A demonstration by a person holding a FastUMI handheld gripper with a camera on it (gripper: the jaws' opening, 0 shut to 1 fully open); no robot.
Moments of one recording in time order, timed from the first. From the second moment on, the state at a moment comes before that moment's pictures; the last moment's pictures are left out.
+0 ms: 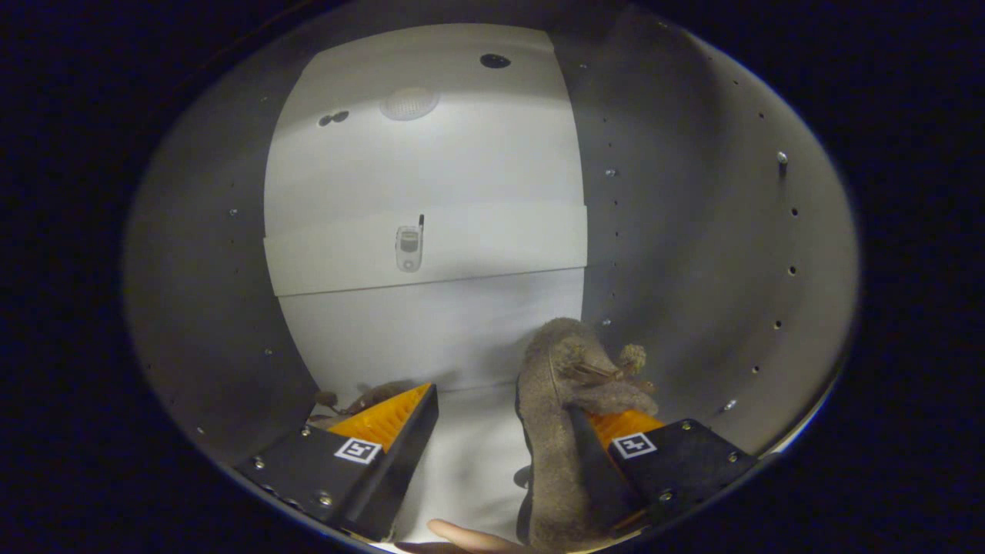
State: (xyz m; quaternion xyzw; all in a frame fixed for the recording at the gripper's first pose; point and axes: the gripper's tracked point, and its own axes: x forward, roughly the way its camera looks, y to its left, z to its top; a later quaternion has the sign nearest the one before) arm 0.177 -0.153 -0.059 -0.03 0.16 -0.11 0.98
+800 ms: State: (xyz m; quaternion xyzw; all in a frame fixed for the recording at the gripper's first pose) arm 0.070 -0.110 -0.071 -0.07 0.19 -0.12 0.97
